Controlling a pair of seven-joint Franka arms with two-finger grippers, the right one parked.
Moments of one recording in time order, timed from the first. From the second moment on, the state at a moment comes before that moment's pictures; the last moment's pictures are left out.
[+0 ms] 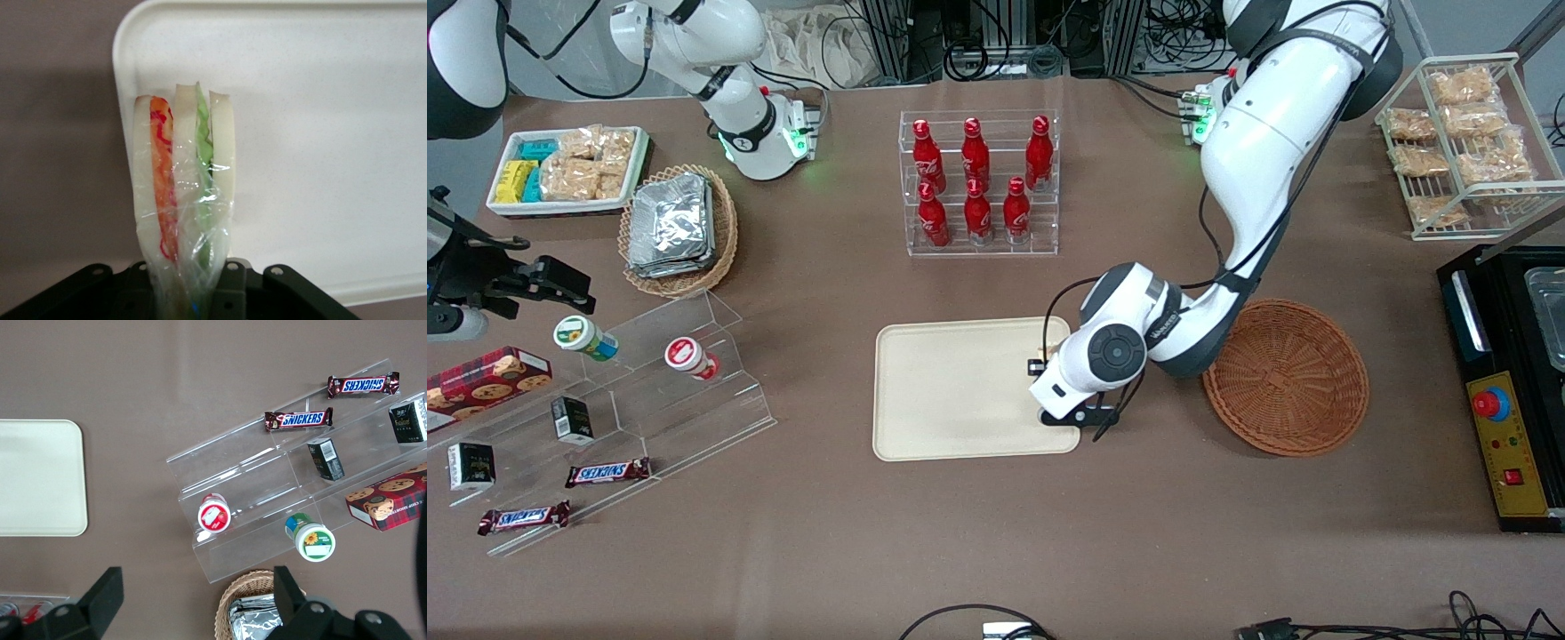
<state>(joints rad) -0.31 0.83 -0.37 -1.42 0.05 2.11 -0.60</state>
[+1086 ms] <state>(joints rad) -0.13 0.41 -0.35 -1.34 0.12 1.53 -0.58</state>
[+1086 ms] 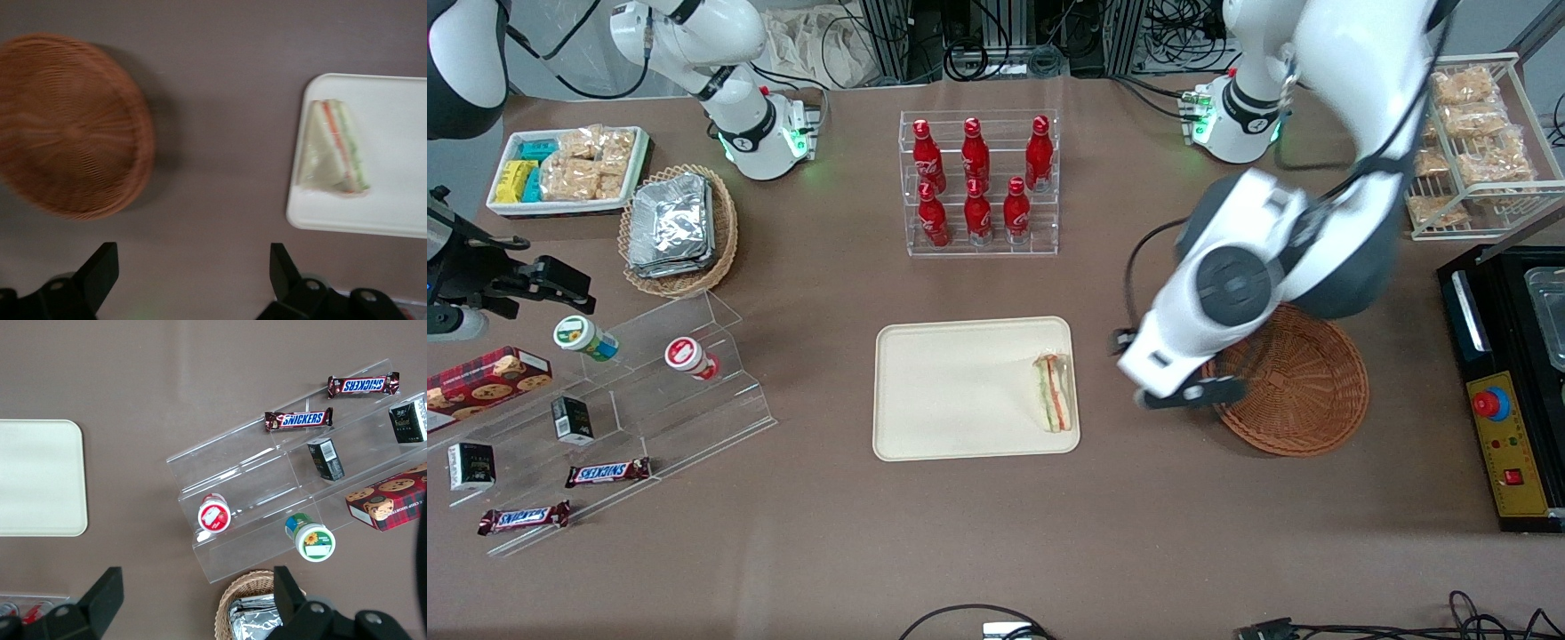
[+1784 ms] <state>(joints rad) 0.12 0.16 -0.34 -1.48 0.13 1.35 -0.19</state>
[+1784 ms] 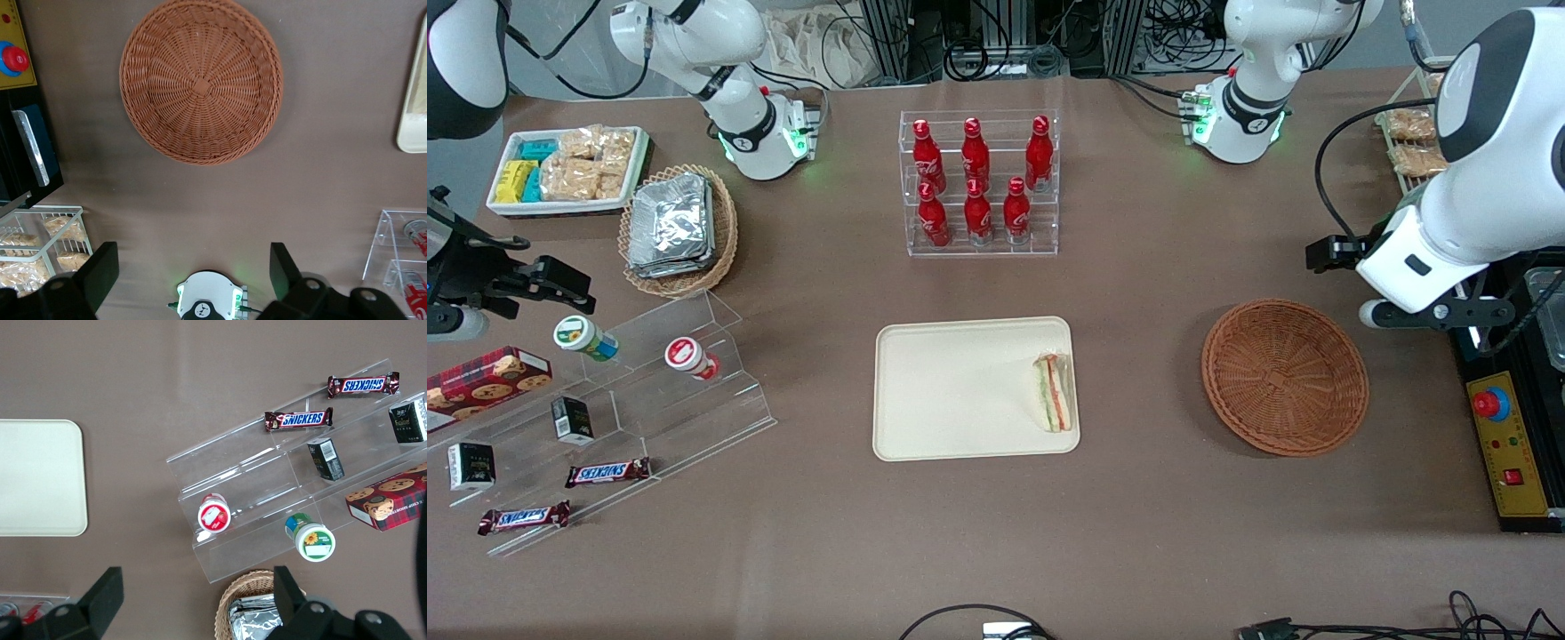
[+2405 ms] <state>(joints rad) 0.11 0.00 -0.32 -1.72 0.12 1.53 -0.14</state>
